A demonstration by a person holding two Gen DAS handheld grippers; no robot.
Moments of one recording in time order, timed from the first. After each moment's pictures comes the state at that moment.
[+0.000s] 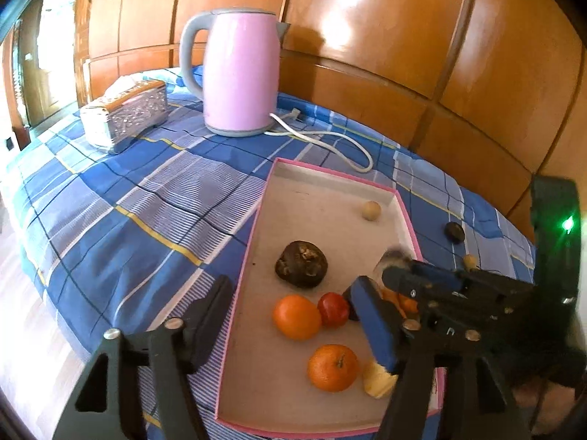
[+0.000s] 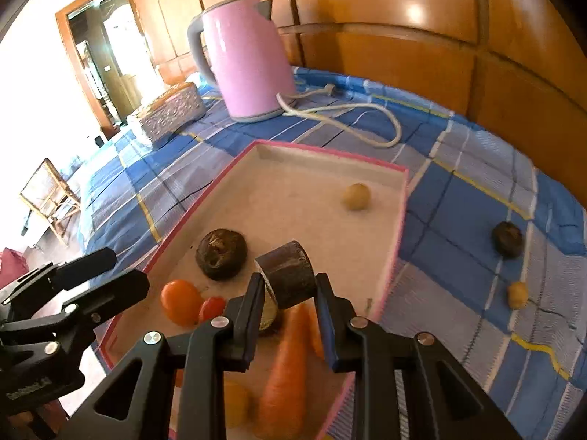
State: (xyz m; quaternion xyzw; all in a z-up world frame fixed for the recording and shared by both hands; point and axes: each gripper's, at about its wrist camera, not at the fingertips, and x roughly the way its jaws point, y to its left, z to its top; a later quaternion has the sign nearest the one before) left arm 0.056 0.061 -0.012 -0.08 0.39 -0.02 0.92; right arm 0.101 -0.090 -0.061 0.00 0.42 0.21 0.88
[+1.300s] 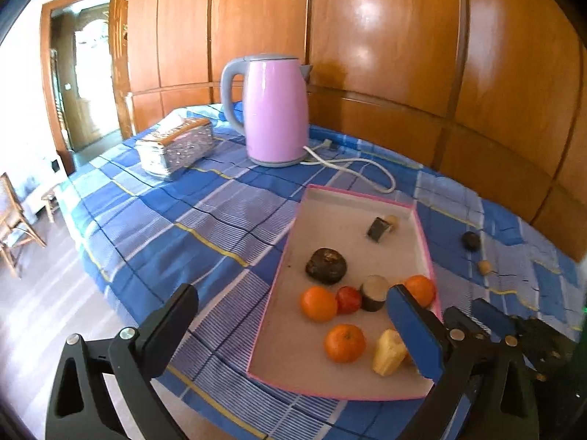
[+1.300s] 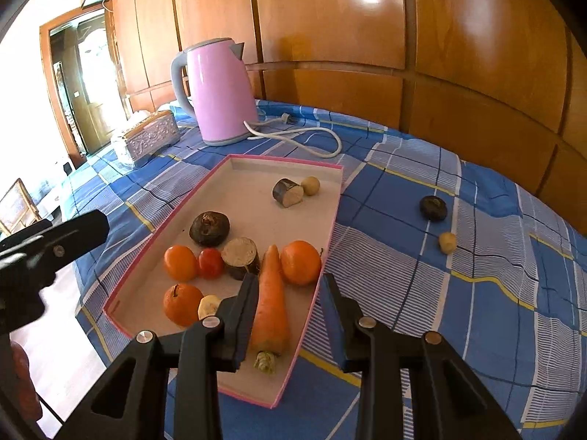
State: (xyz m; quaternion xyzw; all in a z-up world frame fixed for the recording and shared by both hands) left arm 0.000 0.039 0.022 -0.03 0.34 0.07 0.94; right arm 0.008 -0.114 -0.042 0.00 0.35 0.12 0.93
